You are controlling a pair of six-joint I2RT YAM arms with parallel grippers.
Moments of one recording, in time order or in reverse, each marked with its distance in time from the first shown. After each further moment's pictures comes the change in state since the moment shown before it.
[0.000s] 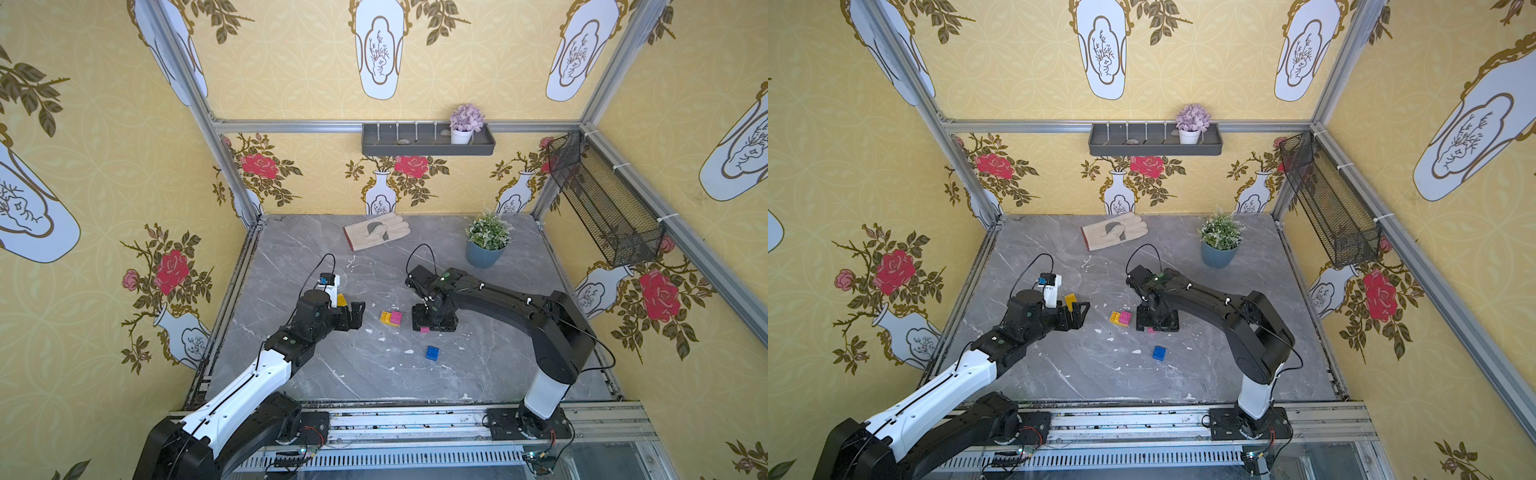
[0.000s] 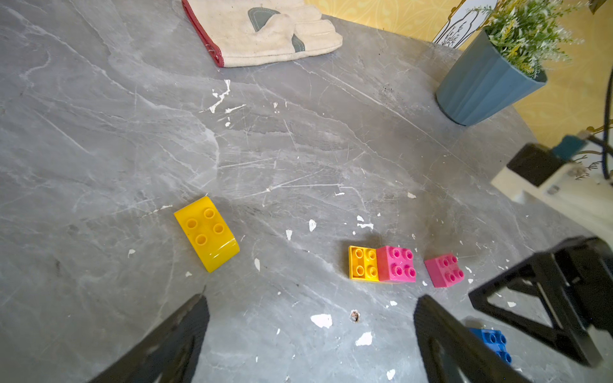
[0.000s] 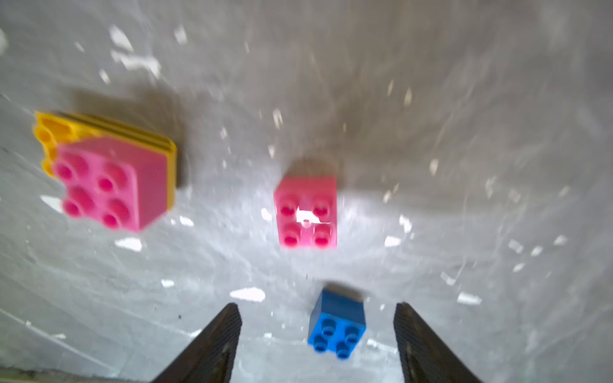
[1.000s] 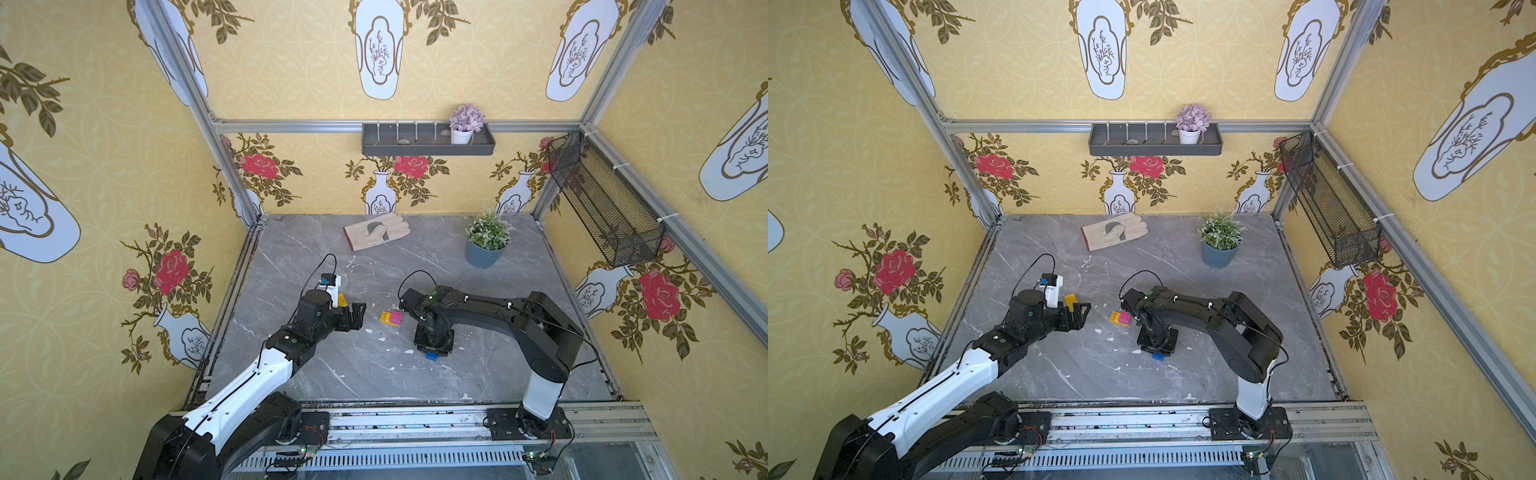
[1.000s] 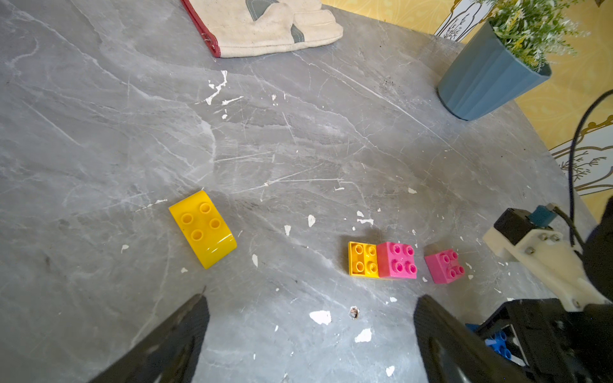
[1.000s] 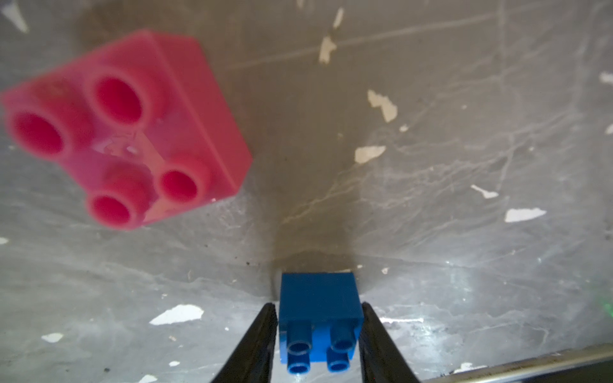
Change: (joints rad) left arm -0.002 0.016 0.000 0.000 0.012 -0.005; right arm 0.068 0.068 -0.080 0.004 0.005 0.281
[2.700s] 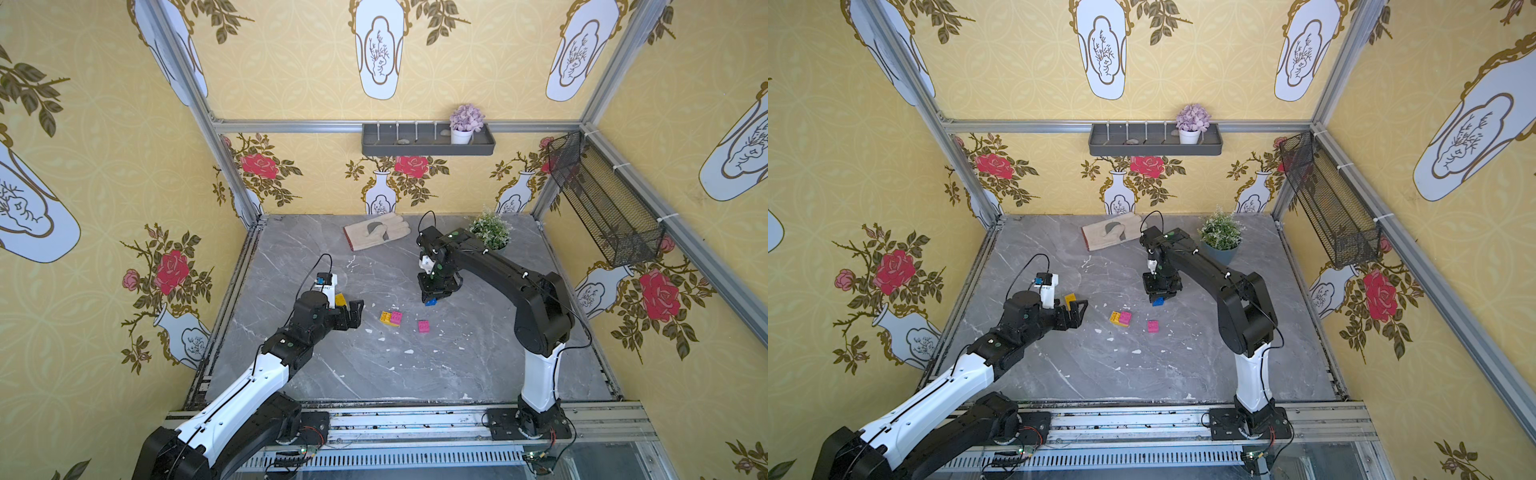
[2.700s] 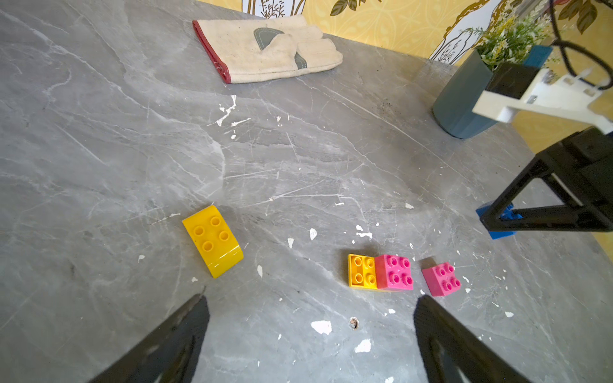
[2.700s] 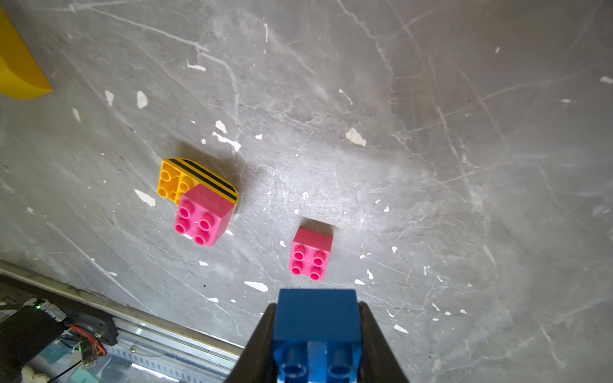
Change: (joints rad) left arm 0.000 -0.062 -0.005 0.002 -0.039 -0.001; right arm -0.286 0.149 0.529 -0.248 -0.099 -0.738
